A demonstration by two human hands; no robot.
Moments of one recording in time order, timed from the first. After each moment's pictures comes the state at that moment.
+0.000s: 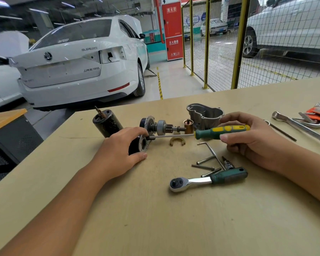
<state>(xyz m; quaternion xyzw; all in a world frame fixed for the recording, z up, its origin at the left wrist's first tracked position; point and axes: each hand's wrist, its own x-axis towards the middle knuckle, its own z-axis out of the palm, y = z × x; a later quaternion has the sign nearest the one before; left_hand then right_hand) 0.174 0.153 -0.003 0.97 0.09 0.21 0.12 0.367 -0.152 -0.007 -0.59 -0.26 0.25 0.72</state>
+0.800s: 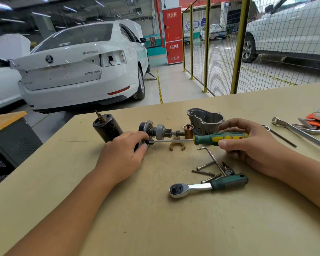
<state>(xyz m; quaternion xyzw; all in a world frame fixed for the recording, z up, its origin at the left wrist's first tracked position) 0.184 0.139 -0.004 0.95 0.14 0.25 0.11 0.366 -0.152 -0.007 -0.62 -0.27 0.23 0.69</state>
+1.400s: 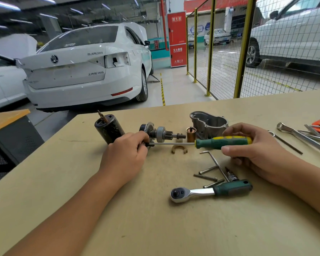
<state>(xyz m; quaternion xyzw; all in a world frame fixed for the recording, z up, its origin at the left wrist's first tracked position) 0.189 0.128 -0.006 0.94 0.19 0.27 0.12 0.362 -0.152 -0.004 -0.64 -0.29 0.22 0.68</state>
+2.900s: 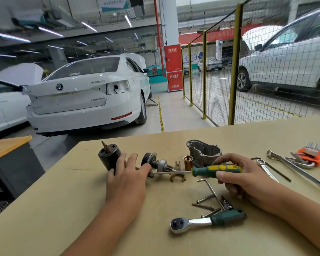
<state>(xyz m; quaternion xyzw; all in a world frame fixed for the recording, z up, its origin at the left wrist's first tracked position) 0.187 0.104 -0.003 0.94 0.25 0.22 -0.07 0.359 -0.156 0.000 -0.64 -0.31 0.25 0.66</state>
